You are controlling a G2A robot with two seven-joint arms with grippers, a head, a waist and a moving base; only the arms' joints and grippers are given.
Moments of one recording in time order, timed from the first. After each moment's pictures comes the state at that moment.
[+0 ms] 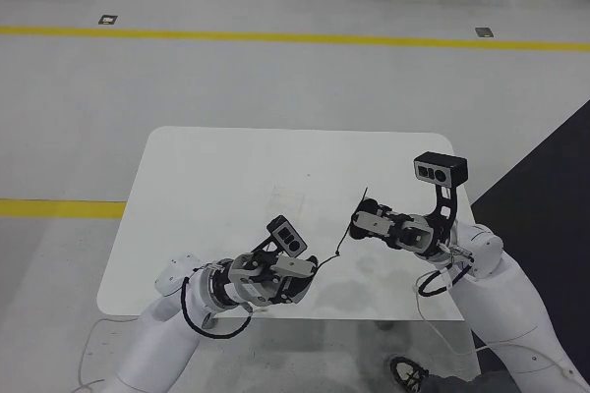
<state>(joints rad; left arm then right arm) 1.16 -1.21 -1.08 -1.77 -1.18 0.26 -1.16 -1.07 -1.05 1.20 -1.67 0.75 -0.78 1.04</state>
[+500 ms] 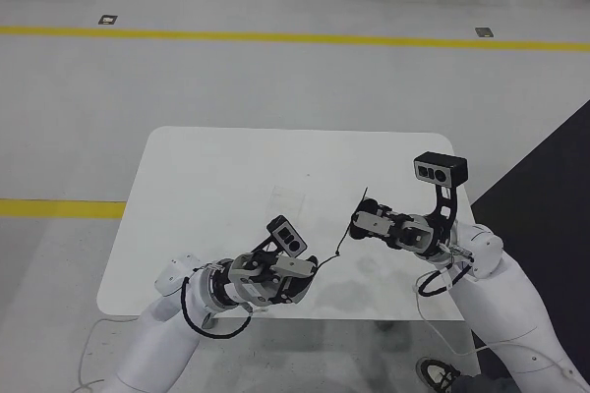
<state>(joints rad) 1.16 -1.21 -1.08 -1.77 -1.18 0.26 -1.16 -1.07 -1.05 1.20 -1.67 0.75 -0.78 1.04</state>
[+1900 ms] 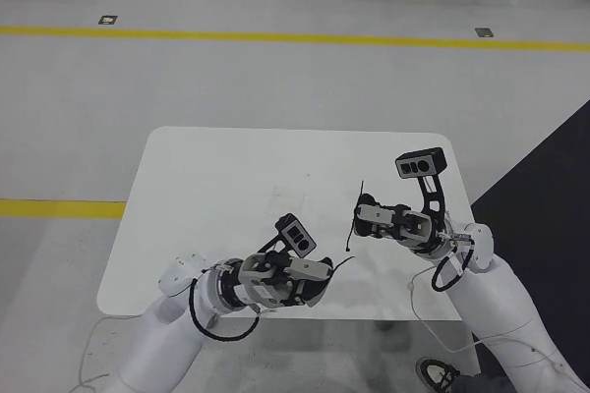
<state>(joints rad) 1.14 -1.22 -1.06 -1.82 -1.15 0.25 -1.09 -1.05 -1.07 1.18 -1.61 0.99 -0.52 1.18</state>
